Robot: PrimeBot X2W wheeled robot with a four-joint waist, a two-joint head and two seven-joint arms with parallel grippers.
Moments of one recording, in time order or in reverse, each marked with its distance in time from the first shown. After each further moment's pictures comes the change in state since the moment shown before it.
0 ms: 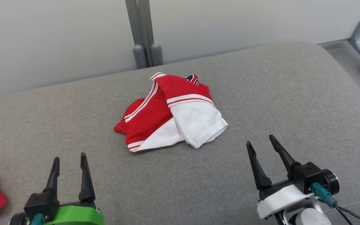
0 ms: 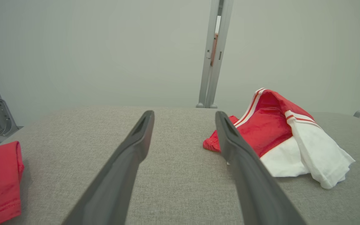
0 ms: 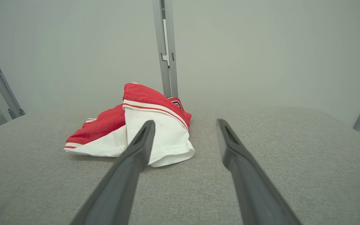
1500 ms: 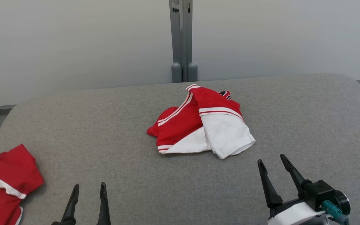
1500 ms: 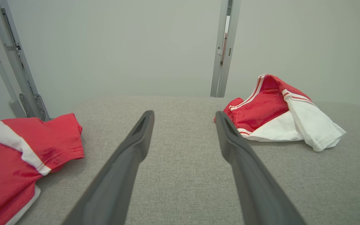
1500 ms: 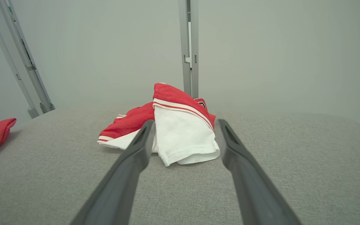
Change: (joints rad) left arm 0.192 -0.035 -0.043 -0.093 0.098 -0.028 0.000; right arm 0.117 -0.017 -0.033 -0.031 0.025 0.000 0.000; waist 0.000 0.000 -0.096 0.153
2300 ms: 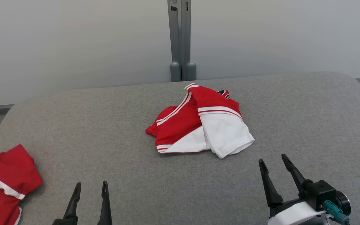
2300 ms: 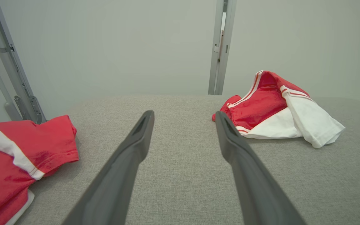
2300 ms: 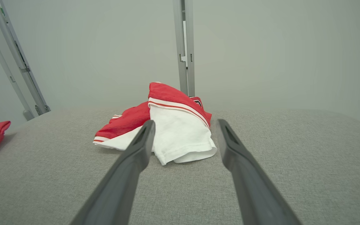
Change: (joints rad) left arm -0.020 0.000 -0.005 0.024 0.015 -0.006 0.000; right arm 0.001 0.013 -0.016 0.003 -0.003 0.000 0.000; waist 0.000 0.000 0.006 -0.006
